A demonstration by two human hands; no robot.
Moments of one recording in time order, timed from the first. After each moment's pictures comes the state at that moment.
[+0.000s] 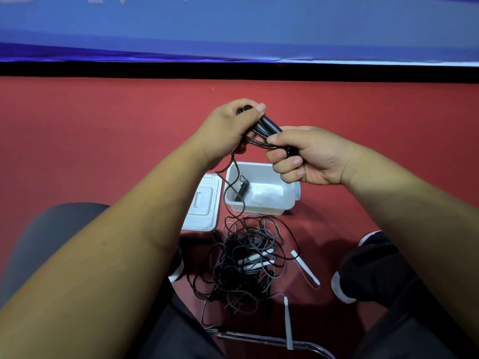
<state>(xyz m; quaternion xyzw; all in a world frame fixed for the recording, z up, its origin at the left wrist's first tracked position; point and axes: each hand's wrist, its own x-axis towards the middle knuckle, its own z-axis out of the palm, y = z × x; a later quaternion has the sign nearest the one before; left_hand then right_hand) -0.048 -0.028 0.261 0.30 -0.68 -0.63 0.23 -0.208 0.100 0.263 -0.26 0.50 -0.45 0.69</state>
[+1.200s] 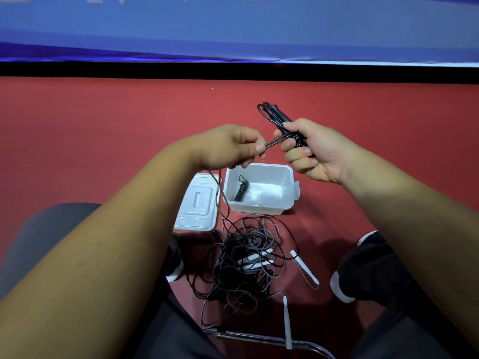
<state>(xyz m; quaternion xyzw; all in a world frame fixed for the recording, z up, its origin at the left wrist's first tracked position) -0.029 -0.037 0.255 0.22 -0.84 -0.50 -0.02 -0.226 0.094 0.248 -0.14 0.54 -0.52 0.65</state>
